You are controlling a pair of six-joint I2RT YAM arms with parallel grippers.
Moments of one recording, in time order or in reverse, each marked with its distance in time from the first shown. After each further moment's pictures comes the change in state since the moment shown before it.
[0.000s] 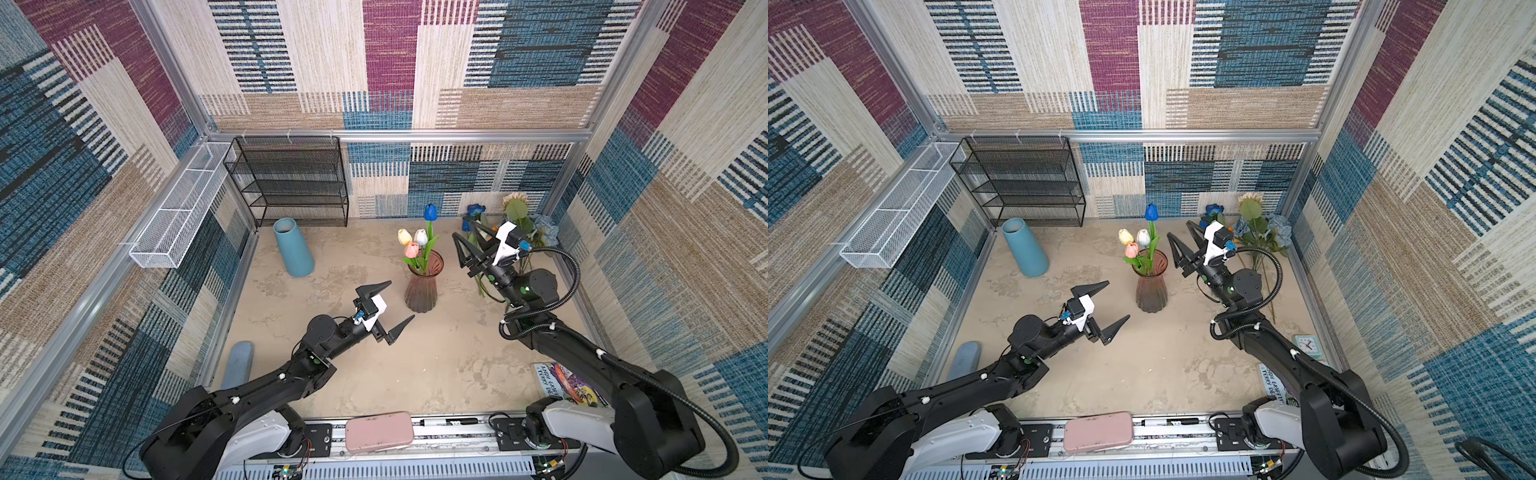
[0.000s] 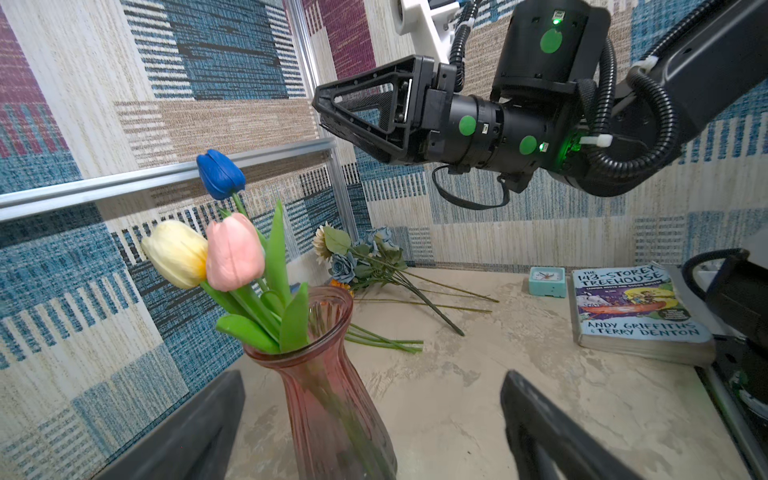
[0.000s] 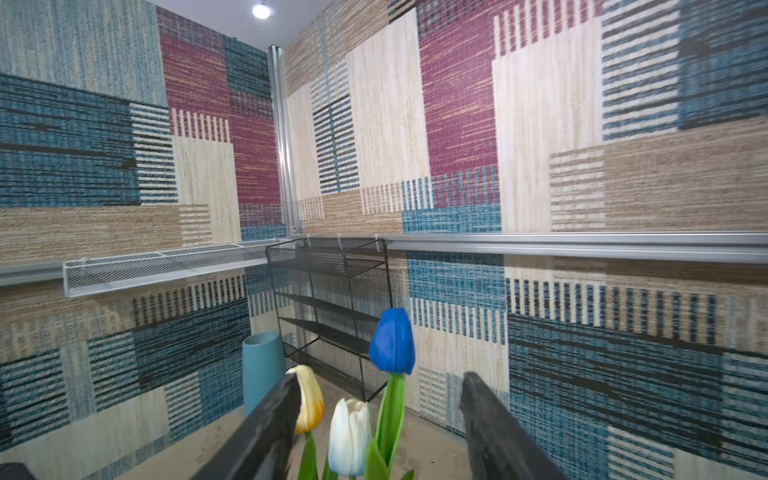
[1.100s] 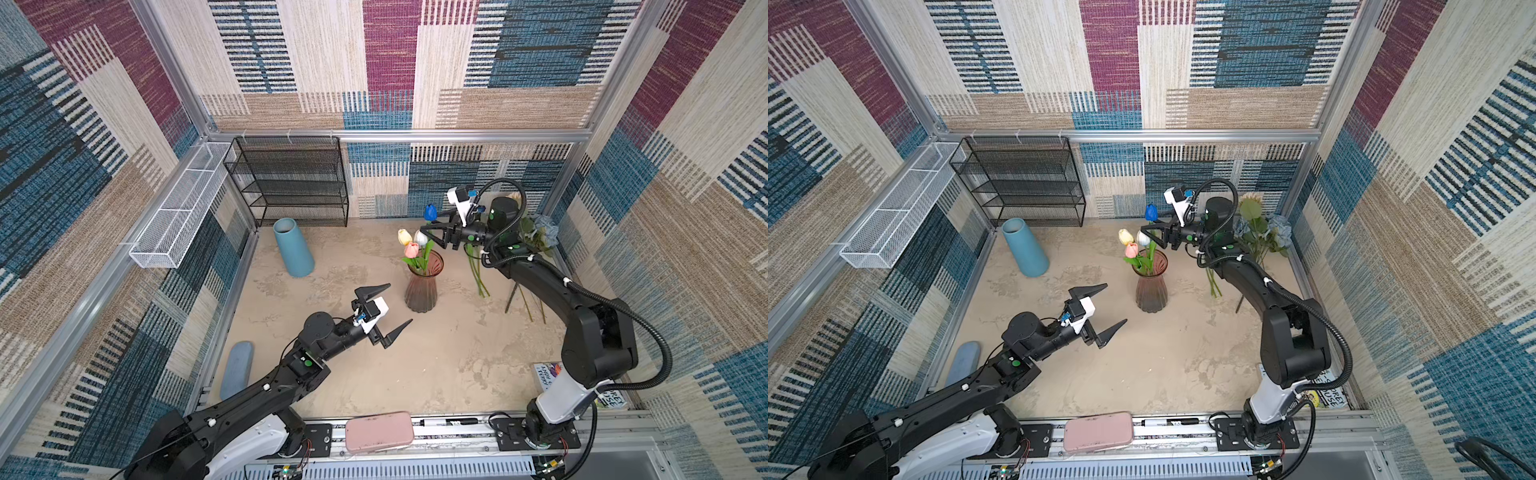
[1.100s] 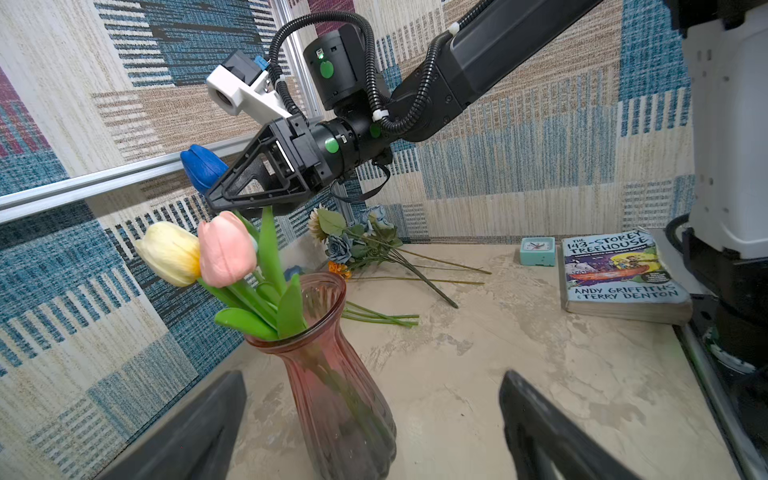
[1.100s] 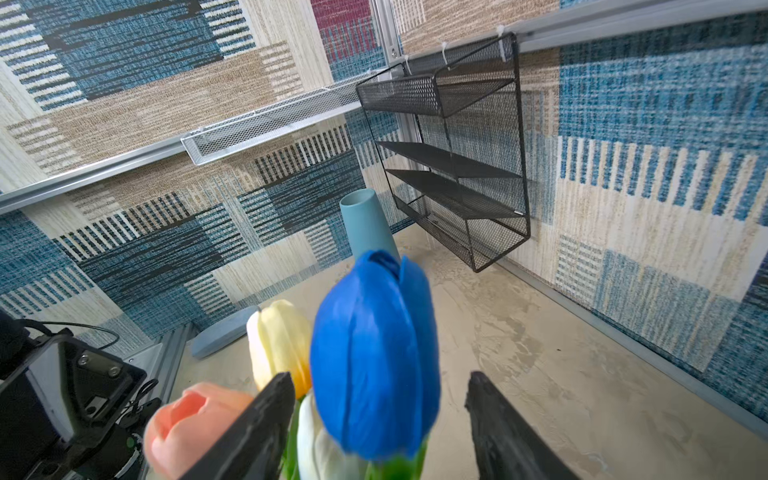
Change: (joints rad) left arm -0.007 -0.118 0.048 -0.277 0.002 0.077; right arm -0.096 0.518 0.650 -0.649 -0.696 -0.011
